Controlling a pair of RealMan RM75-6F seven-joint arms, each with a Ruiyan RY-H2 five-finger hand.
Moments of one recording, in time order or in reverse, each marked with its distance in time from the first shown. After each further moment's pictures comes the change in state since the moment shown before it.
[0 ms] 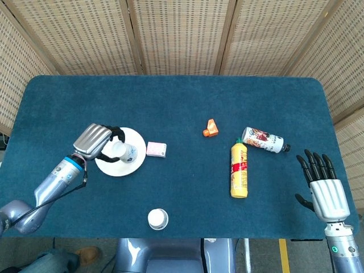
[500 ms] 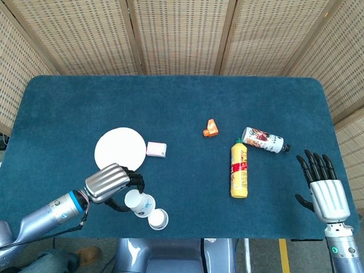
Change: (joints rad) left arm -0.017 0.202 0.143 -0.314 0.354 0.000 -0.186; right arm -0.013 0.001 0.014 -0.004 -0.010 -0.004 -0.010
